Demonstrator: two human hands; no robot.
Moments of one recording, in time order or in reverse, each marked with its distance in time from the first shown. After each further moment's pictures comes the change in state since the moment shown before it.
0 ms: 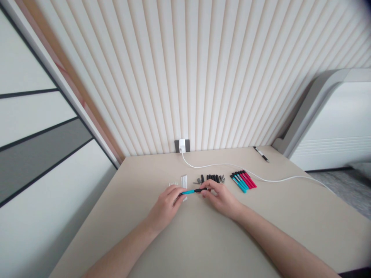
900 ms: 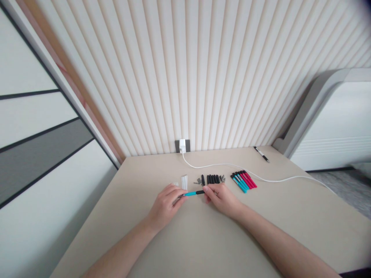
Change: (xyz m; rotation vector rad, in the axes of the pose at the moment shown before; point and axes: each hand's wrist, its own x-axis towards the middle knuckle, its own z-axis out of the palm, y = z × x) left_hand 0.001 -0.003 -0.003 -0.037 0.034 0.101; right_hand 0.001 -0.002 -0.004 -0.144 -0.068 0.049
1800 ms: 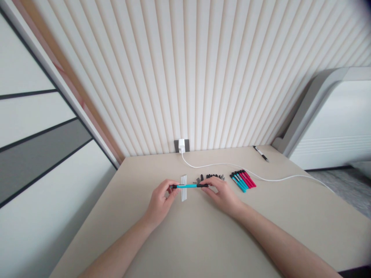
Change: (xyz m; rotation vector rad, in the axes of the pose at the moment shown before) left_hand 0.000 -0.009 -0.003 -0.202 0.077 -0.390; right_hand 0.003 0.007 0.000 0.010 0.207 -0.175
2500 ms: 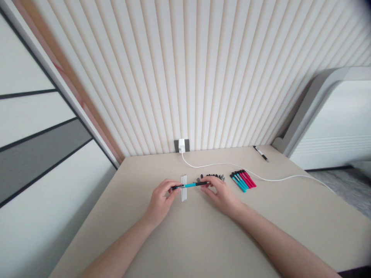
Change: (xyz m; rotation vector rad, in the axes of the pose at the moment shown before) left_hand 0.004 0.008 0.000 0.015 -0.013 0.056; right_hand -0.002 0.004 0.003 -0.035 -0.002 0.016
